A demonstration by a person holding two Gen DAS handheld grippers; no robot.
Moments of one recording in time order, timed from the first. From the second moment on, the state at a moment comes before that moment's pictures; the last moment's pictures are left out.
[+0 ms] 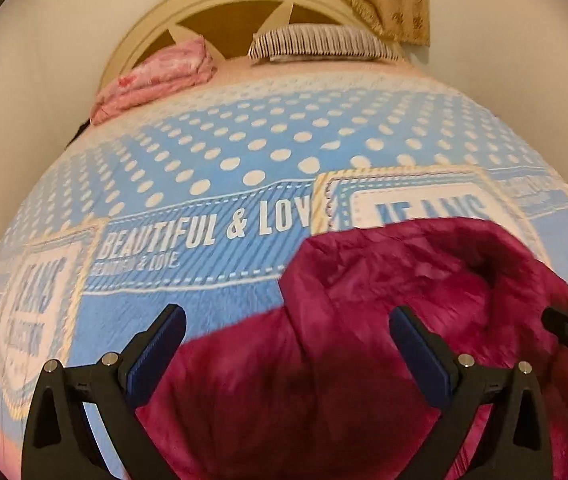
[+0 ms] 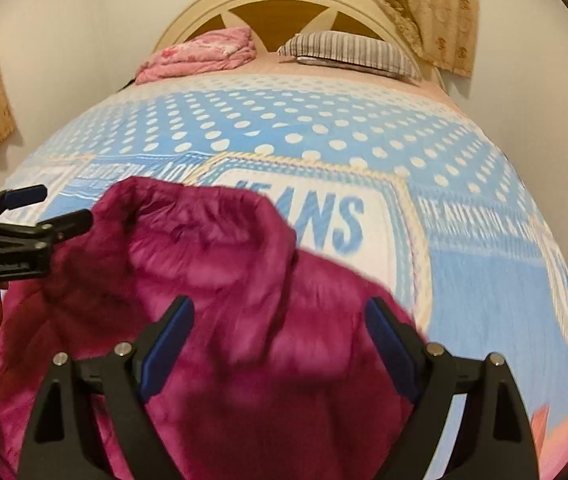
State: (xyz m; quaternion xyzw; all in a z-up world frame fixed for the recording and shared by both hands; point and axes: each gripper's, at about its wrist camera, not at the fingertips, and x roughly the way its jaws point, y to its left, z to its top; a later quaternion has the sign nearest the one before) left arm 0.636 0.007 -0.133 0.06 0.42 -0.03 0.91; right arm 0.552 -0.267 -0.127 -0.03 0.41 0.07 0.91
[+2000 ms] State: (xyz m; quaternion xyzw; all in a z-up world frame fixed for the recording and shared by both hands) left arm 0.556 0.030 -0.124 0.00 0.33 -0.15 0.93; right arm 0.598 -0.241 -0.157 -0.02 0.44 0.11 0.89
